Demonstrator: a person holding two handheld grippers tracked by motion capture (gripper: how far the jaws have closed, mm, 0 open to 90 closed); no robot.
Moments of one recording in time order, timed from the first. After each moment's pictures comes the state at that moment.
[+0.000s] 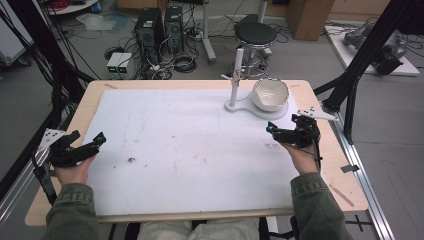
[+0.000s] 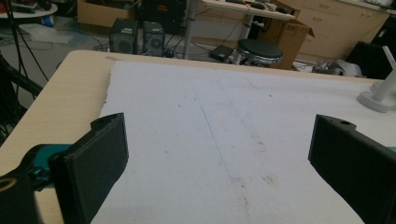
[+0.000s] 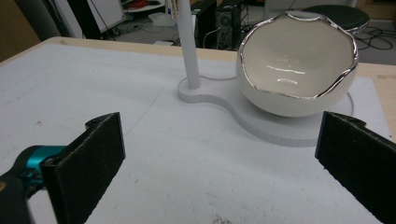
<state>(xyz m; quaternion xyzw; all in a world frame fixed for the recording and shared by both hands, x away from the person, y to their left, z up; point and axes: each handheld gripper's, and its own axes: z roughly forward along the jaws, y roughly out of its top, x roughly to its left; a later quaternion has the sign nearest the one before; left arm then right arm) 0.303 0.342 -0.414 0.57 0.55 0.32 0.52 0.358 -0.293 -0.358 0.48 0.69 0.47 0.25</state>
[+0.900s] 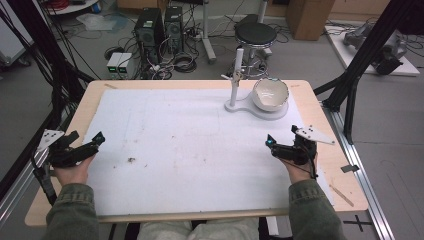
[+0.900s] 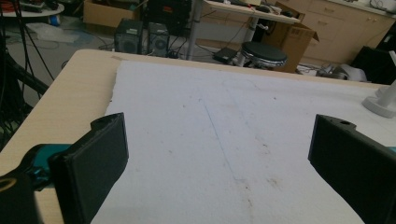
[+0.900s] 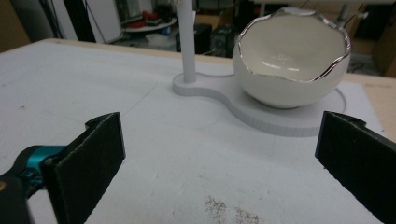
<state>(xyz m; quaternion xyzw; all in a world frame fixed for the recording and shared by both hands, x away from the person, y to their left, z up) 0.302 0.343 -0.416 0.56 0.56 0.33 0.52 0.332 -0.296 -0.404 0.45 0.67 0.50 0.32</state>
